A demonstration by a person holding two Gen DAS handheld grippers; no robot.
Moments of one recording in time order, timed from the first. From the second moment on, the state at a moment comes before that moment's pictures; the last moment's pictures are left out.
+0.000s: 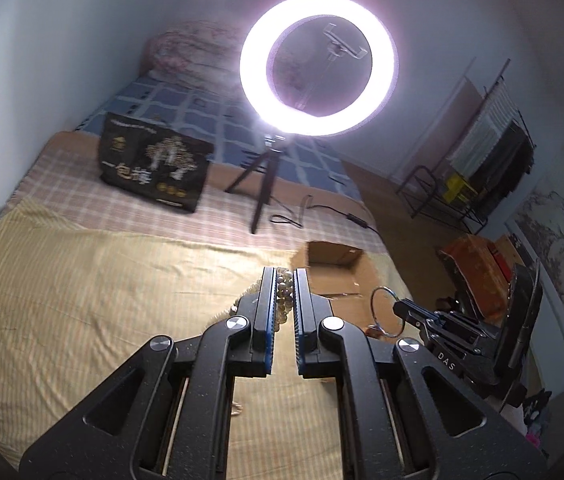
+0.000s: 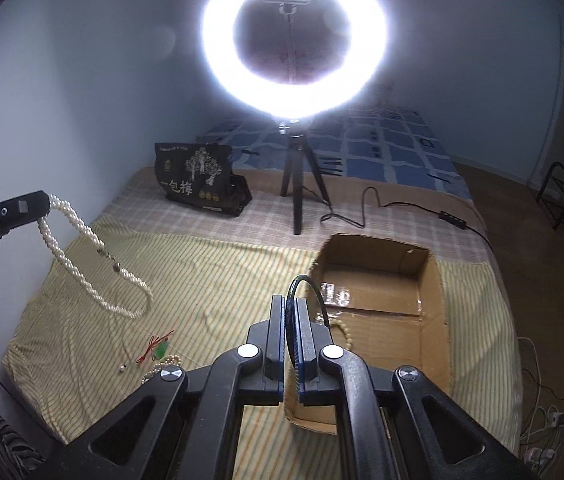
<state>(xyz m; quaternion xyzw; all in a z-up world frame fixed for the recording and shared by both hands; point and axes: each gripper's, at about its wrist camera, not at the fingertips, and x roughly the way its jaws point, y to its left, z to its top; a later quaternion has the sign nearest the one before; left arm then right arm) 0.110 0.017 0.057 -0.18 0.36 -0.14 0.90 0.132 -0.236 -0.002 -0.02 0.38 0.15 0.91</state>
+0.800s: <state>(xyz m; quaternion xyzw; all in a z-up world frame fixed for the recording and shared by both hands) 0.136 -0.143 0.075 -0.16 0.37 -0.24 0.88 0.159 -0.335 -0.015 0.03 0.41 0.12 0.90</state>
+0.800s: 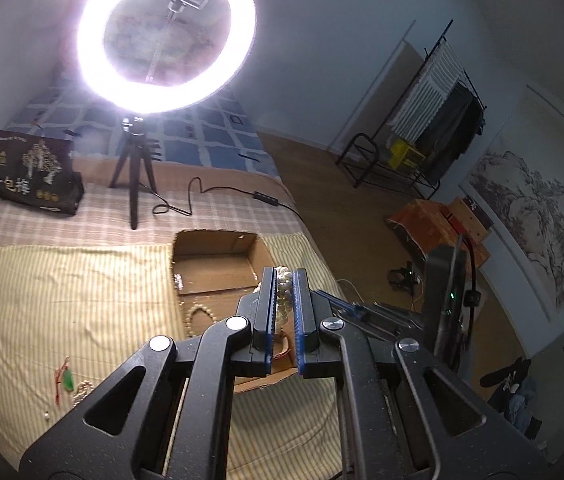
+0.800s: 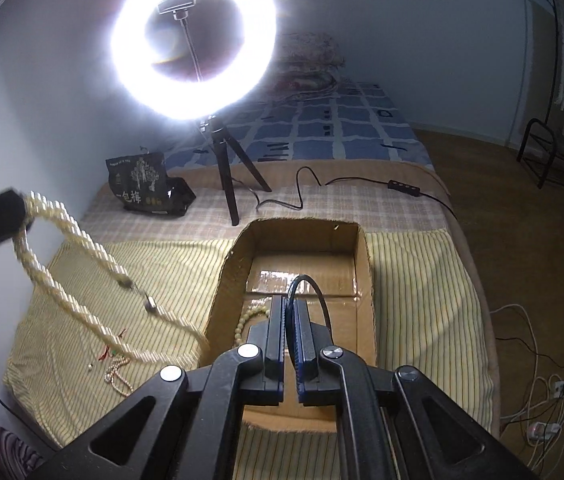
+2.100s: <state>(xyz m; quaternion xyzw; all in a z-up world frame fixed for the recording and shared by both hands) 0.170 -0.168 0.010 -0.09 0.43 -0.19 0.88 0.222 -0.364 -0.055 0.04 0.44 0.05 0.90</state>
